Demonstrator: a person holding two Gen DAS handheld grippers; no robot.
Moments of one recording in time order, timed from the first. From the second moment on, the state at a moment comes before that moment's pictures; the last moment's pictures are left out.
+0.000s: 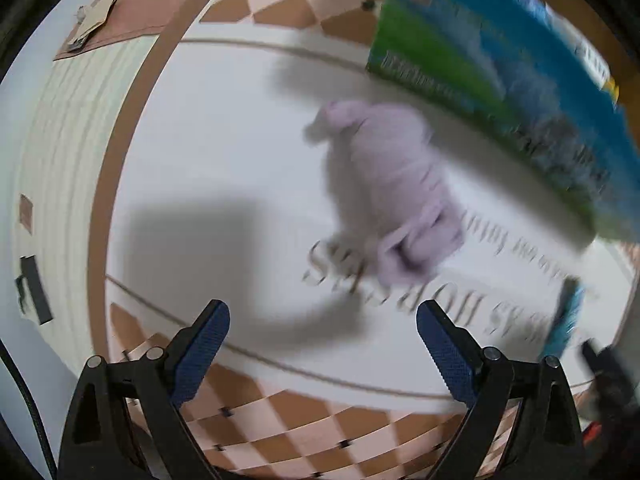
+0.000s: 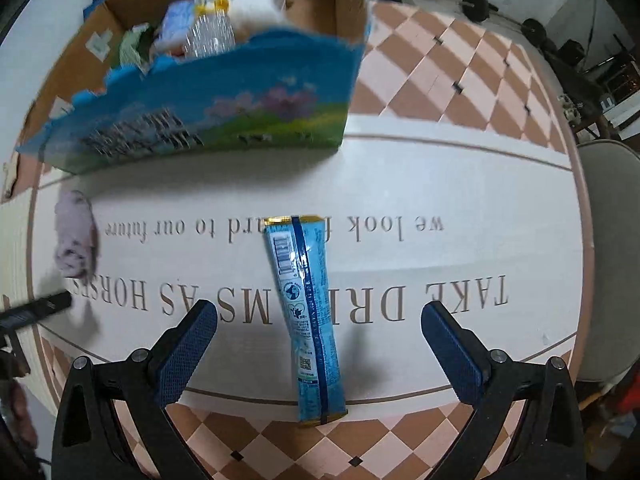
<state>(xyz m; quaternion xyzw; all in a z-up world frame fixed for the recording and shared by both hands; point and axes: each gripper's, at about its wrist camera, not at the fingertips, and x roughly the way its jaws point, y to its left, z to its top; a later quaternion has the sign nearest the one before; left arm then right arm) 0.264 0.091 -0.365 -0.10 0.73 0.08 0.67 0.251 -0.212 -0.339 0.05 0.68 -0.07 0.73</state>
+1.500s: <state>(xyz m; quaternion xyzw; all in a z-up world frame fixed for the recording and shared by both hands) 0.321 0.094 -0.385 -0.09 0.72 0.05 0.68 0.183 -0.223 -0.417 0.12 0.77 -0.06 0.63</state>
